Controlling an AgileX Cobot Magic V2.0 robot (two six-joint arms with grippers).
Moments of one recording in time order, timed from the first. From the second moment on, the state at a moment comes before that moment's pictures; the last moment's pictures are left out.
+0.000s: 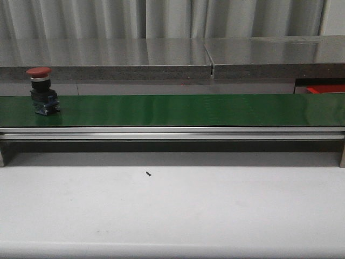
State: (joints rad) left arm 0.49 2.07 -1.61 -0.33 0.61 0.32; right arm -0.23 0.58 -0.67 0.38 0.76 -0.45
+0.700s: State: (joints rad) left arm 0.49 2.21 -1.79 -0.31 0.62 0.30; right arm -0.23 0.58 -0.67 0.38 0.76 -0.45
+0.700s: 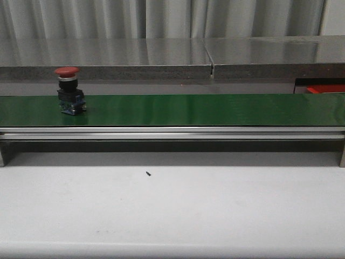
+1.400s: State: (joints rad) left arm 0.49 2.09 -1.79 -0.37 0.72 0.29; right arm -0.23 0.58 -0.67 0.38 0.76 -0.45
